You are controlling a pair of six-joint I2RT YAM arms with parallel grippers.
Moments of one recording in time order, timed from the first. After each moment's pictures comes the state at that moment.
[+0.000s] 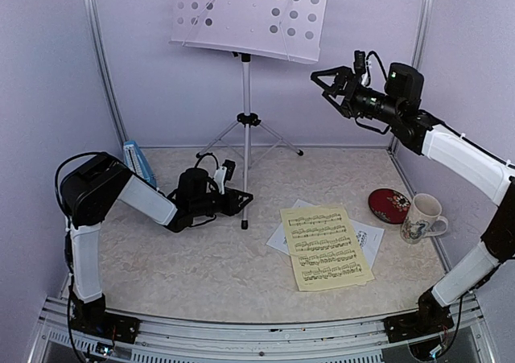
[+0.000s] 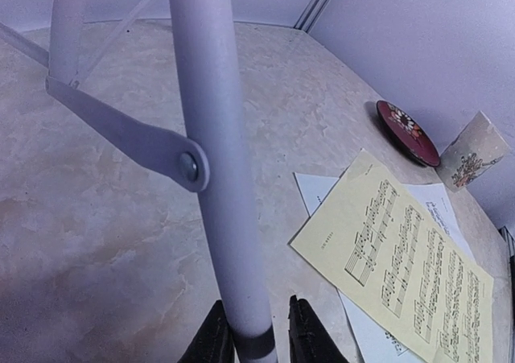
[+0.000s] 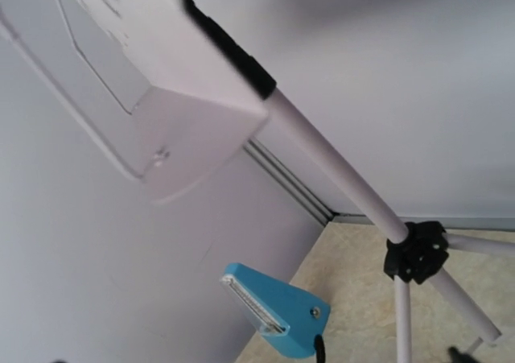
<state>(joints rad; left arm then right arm) -0.63 2.06 0.97 0.78 0.32 -0.36 0.42 1.50 1.41 0.16 -0.49 0.76</state>
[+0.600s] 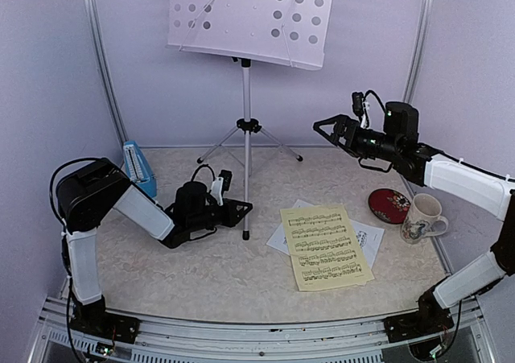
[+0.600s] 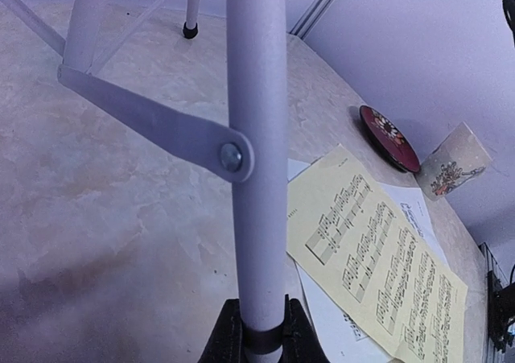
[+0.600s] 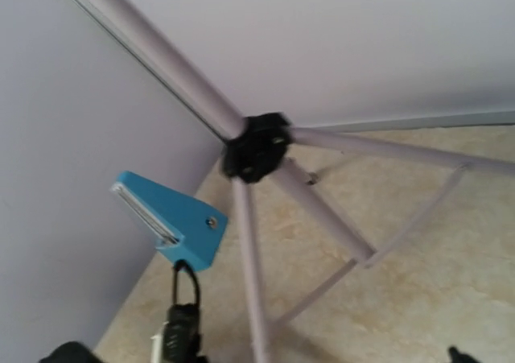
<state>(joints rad) -0.70 2.02 0.83 0.90 0.22 -0.48 0.41 1.40 1.08 0.17 -0.44 0.61</state>
